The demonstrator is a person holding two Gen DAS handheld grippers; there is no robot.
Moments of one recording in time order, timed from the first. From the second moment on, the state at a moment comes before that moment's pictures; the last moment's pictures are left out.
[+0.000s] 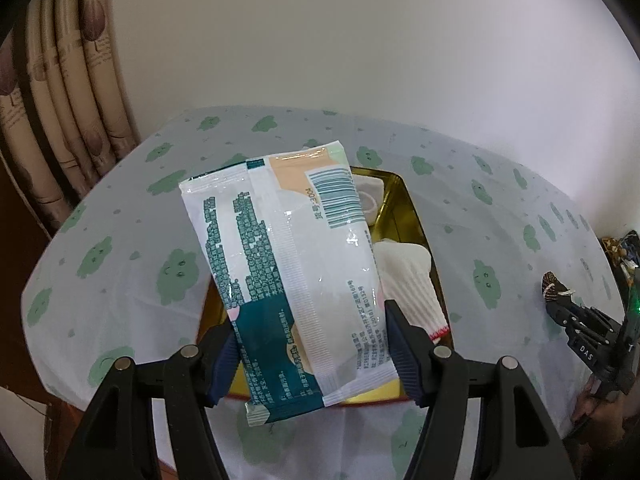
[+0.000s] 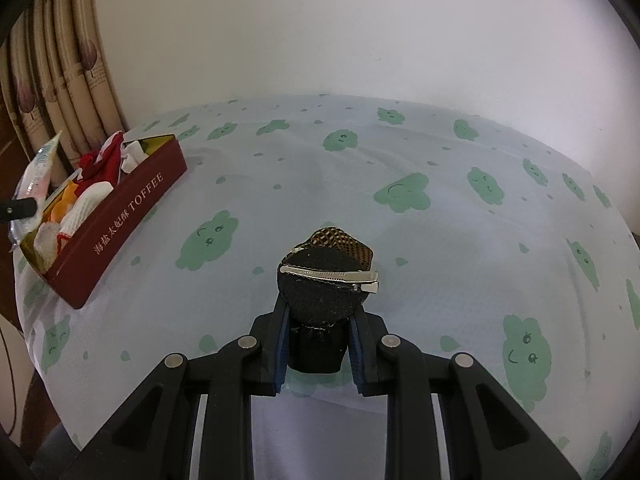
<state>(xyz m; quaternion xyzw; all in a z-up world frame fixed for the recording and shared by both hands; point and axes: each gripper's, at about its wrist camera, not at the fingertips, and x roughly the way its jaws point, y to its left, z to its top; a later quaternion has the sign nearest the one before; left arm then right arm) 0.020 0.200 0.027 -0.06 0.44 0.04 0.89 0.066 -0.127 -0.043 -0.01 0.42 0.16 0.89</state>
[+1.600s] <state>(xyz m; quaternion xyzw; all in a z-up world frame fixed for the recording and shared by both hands) -0.019 0.211 0.033 -0.11 0.43 0.09 0.89 0.071 -0.098 -0.021 0.00 0.42 0.19 0.89</state>
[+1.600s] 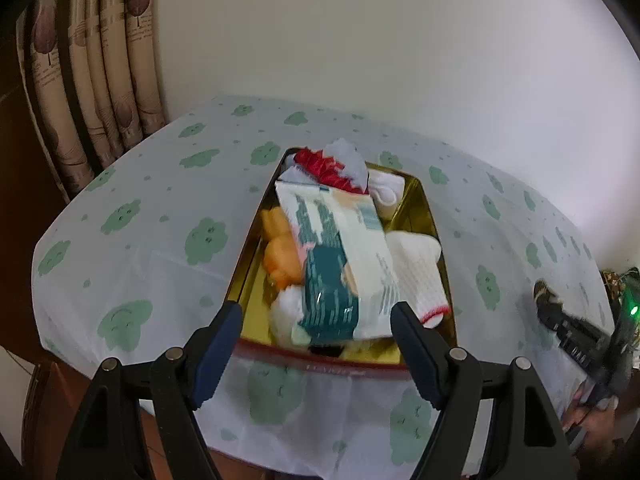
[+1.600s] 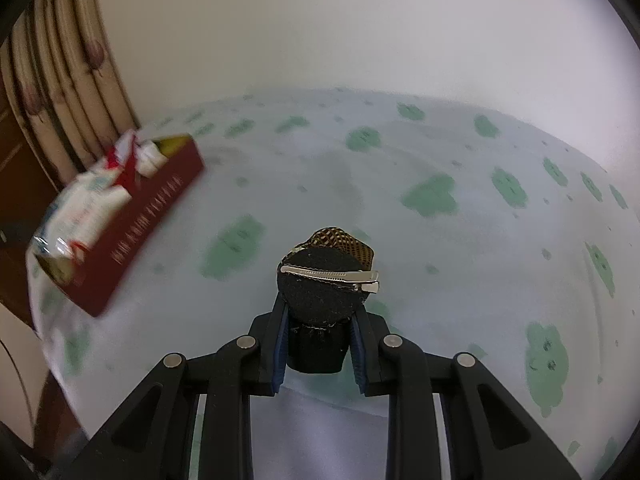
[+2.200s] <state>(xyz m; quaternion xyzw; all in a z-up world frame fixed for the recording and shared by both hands) -0.025 0.210 0.025 -0.07 0.43 0.10 0.89 0.102 0.046 0.032 0.03 0.40 0.32 0.86</state>
